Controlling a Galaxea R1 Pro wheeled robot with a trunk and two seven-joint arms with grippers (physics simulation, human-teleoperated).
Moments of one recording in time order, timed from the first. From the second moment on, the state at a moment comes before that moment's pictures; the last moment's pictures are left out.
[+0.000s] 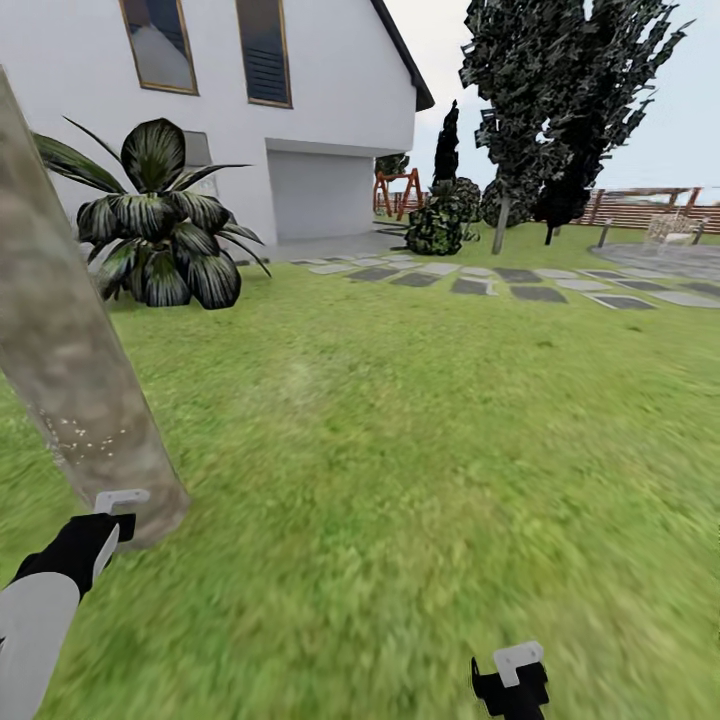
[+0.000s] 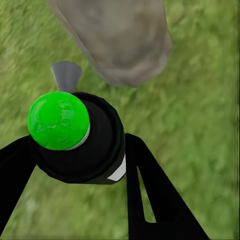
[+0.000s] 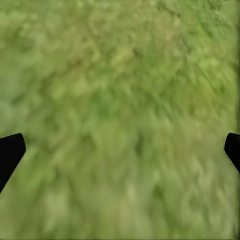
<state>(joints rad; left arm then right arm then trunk) -0.84 0.29 0.43 -0.40 -0.36 0.36 0.09 -0.46 -0.01 0.13 -0.03 0.22 -0.50 -0.30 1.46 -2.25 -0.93</state>
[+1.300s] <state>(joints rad) -0.97 0.29 0.28 -0.61 -0.30 0.60 -0.05 -0.46 -0.01 0.13 -0.03 0.22 -0.50 -0.30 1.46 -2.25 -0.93</state>
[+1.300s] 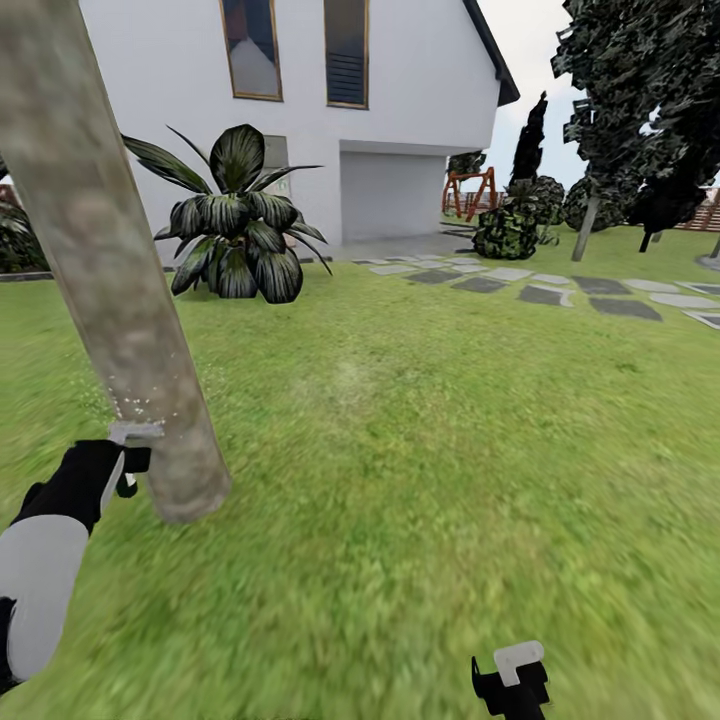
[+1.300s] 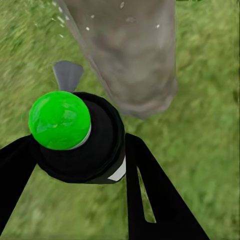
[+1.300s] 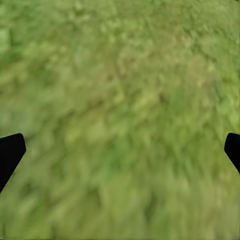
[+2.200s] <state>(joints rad) -0.96 0.28 0.28 -0.67 -0.31 0.60 -0.05 -0.46 -0.01 0.13 -0.03 0.22 -0.50 -0.30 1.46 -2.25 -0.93</state>
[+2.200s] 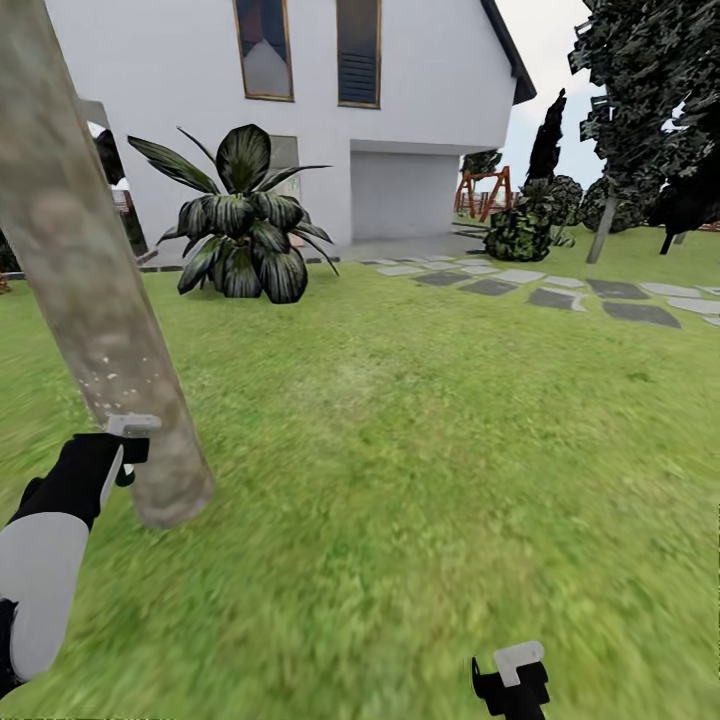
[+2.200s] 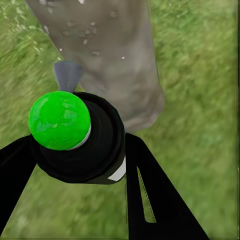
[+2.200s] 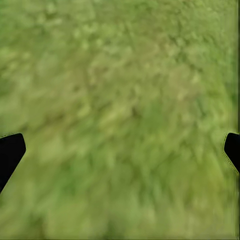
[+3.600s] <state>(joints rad) -0.90 0.28 0.37 -0.64 -0.32 0.60 0.03 -0.46 -0.01 0.13 -0.03 0.22 -0.50 -0.30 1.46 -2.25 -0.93</state>
